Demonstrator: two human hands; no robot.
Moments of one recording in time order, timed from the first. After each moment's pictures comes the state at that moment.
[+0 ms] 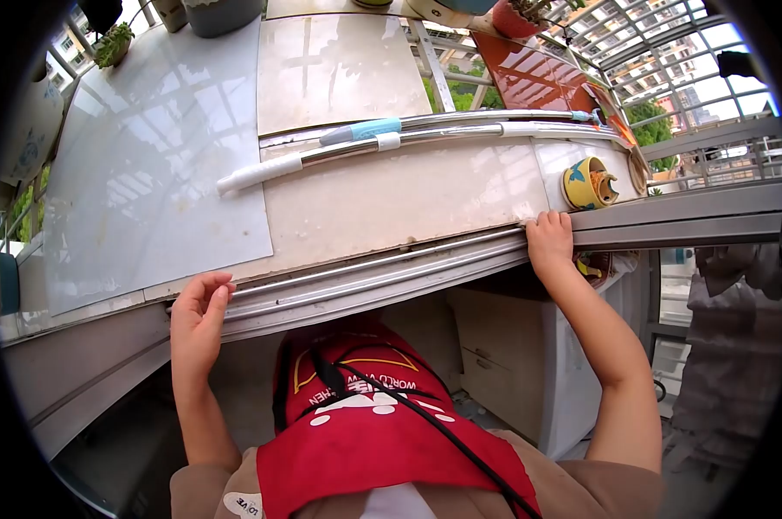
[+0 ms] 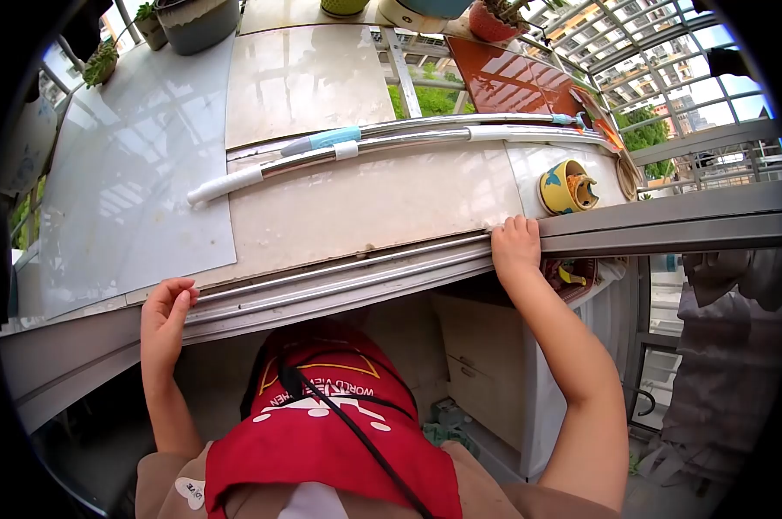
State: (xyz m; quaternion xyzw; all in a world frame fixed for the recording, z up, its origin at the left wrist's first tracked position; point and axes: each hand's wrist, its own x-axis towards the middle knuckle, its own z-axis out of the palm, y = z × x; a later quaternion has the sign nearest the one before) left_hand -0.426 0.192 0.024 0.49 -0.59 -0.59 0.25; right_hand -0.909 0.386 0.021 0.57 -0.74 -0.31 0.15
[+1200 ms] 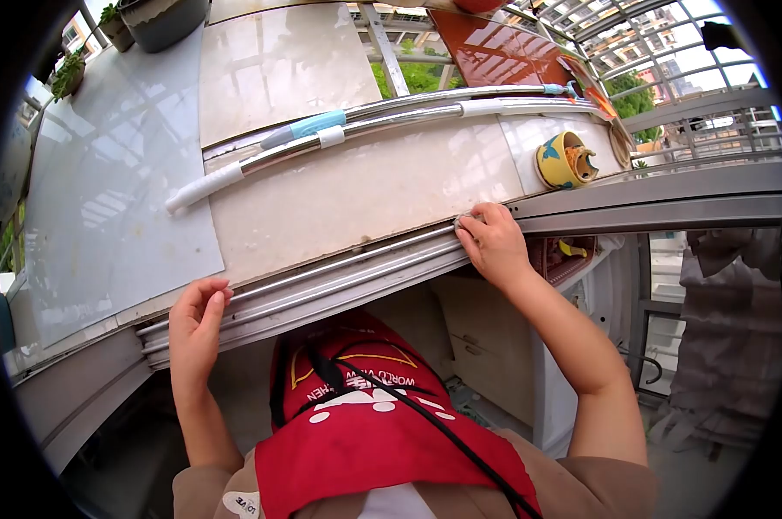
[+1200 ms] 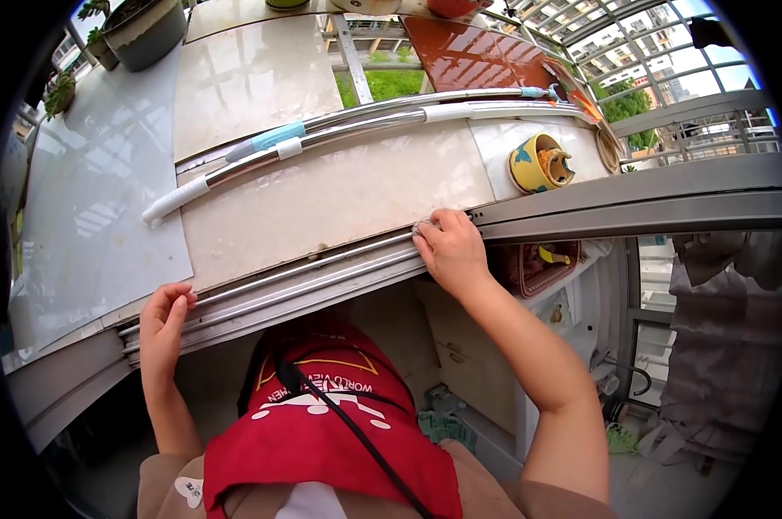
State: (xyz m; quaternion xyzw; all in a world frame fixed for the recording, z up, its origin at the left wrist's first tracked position) left_hand -0.479 0.203 0.013 0.46 -0.59 -0.63 0.22; right_hand -0.871 0.382 0.023 0.65 -0.75 0.10 0.04
